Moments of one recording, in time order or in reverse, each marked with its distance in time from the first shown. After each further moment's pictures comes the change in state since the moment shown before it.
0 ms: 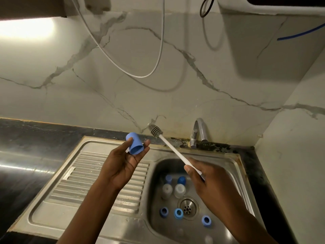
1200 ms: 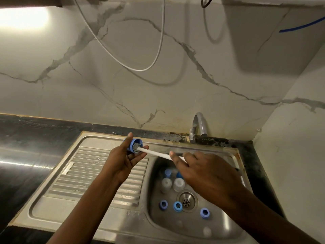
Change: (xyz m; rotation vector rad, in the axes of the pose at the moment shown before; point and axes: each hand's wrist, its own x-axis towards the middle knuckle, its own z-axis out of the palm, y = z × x) left_hand 0.008 -0.006 -0.017 0.360 0.201 0.065; right_hand 0.015 -0.047 -0.030 -0.802 -0.284 -0.563
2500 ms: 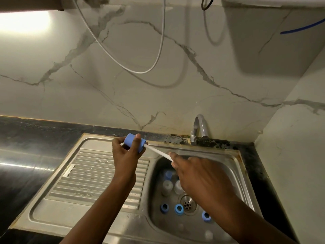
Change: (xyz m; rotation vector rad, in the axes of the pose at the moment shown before) left_hand -0.001 -0.020 0.020 0.244 0.167 0.453; right_hand 0.017 -0.016 0.021 0.279 -0.044 0.338
